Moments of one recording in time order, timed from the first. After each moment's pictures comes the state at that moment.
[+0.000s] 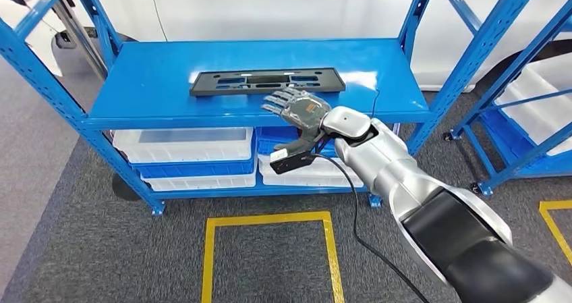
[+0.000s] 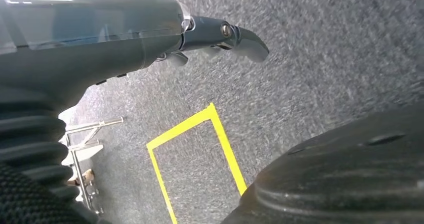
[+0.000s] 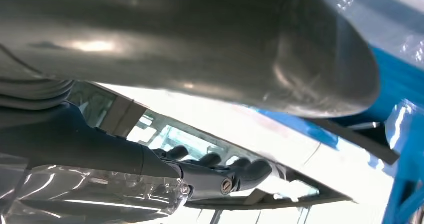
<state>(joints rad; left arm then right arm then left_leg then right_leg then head) 0.01 -0.06 -1.55 -0.14 1.05 0.39 0.01 -1.11 0.01 0.71 -0.39 1.26 -0.21 -0.48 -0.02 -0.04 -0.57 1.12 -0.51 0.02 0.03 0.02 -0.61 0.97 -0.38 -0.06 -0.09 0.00</state>
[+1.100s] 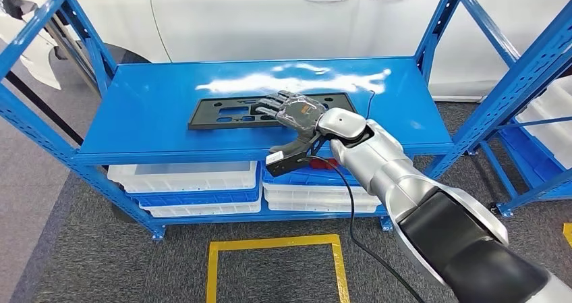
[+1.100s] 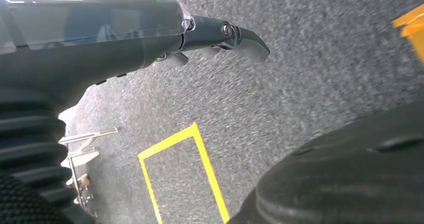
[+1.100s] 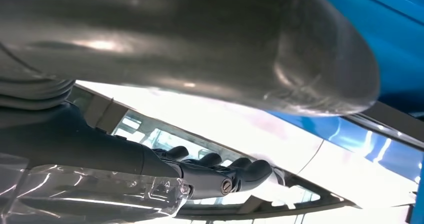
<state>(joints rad) 0.01 -0.06 -1.55 -0.14 1.05 0.39 0.01 -1.10 0.02 0.75 -0.39 1.22 -0.20 -0.48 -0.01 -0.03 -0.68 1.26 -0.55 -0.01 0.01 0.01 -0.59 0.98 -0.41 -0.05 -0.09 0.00</state>
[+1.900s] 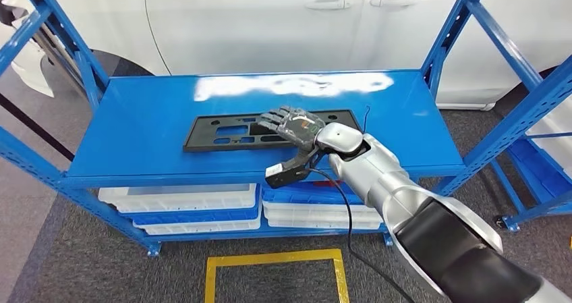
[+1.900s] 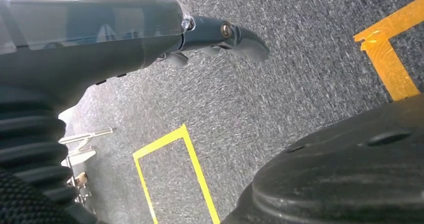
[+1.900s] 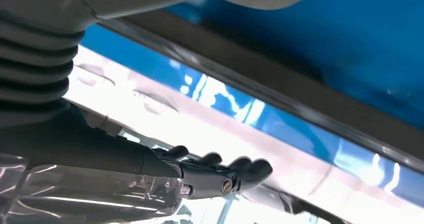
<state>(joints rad) 0.01 -0.05 -1.55 -0.14 1.06 0.38 -0.01 -1.04 0.02 0.77 -0.37 1.21 -0.21 -0.43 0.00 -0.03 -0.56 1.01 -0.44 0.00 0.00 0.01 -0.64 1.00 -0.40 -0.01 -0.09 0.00</state>
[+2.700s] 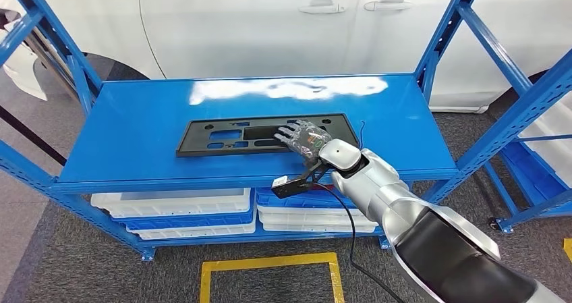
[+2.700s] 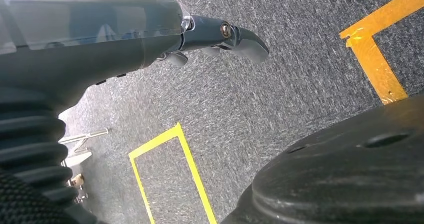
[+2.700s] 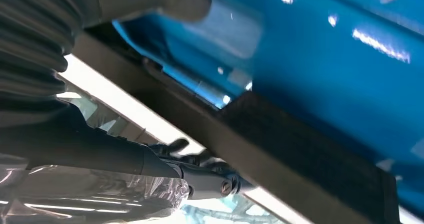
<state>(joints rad) 0.01 -0.05 -1.55 -0.14 1.07 0.37 -0.01 -1.00 0.02 0.84 -0.33 1.27 -0.21 -0.25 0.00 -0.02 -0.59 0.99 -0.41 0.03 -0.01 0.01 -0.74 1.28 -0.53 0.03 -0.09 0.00</state>
